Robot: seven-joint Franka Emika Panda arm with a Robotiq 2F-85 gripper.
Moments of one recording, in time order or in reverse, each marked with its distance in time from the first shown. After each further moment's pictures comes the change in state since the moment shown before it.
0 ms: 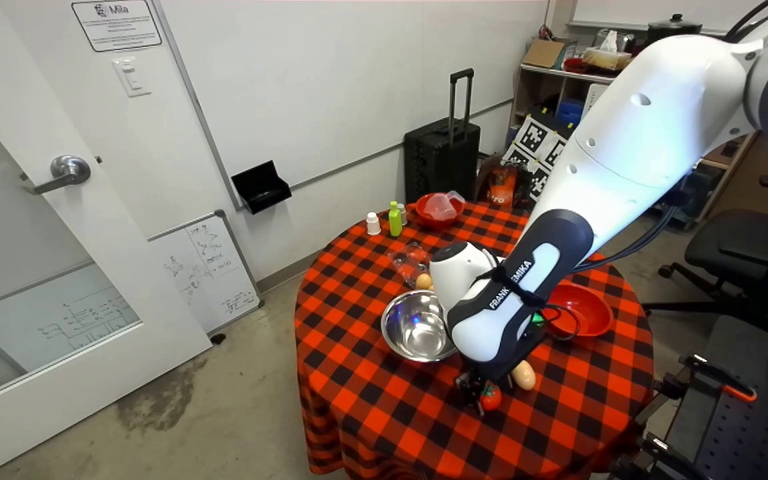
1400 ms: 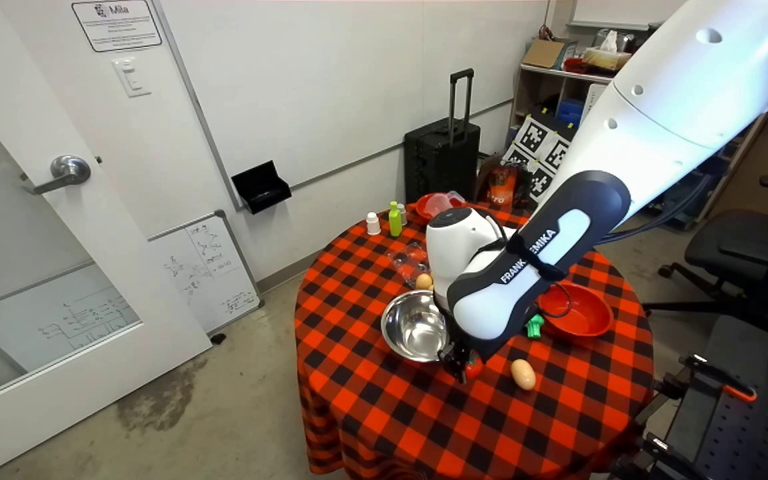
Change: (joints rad) arm 0.030 -0.150 -0.017 -0.050 -0.034 0.080 0.000
